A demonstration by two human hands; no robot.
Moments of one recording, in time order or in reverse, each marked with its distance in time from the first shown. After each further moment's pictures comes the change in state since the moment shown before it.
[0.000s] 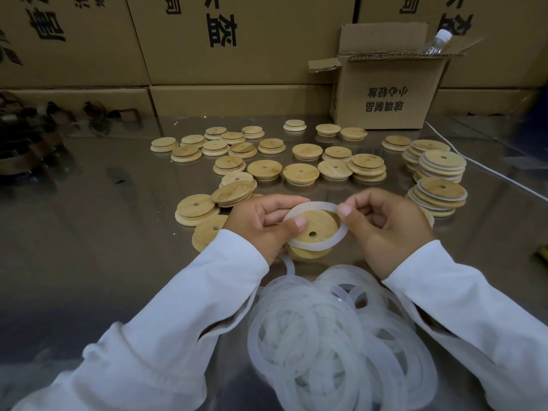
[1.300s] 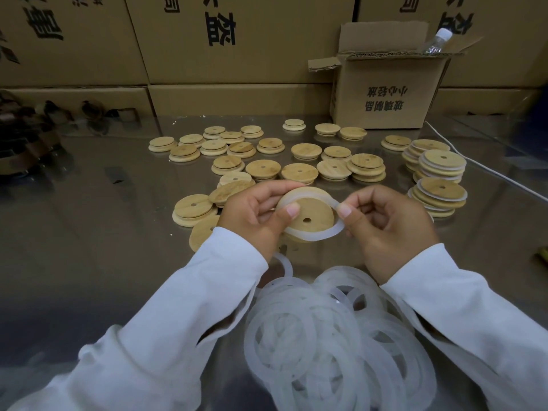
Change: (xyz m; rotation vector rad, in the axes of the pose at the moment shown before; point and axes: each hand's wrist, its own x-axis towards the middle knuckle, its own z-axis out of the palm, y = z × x) left_hand 0.001 0.006 0.003 0.000 0.086 0.212; right_hand -0.003 -0.002 -0.002 0.006 0.033 -0.057
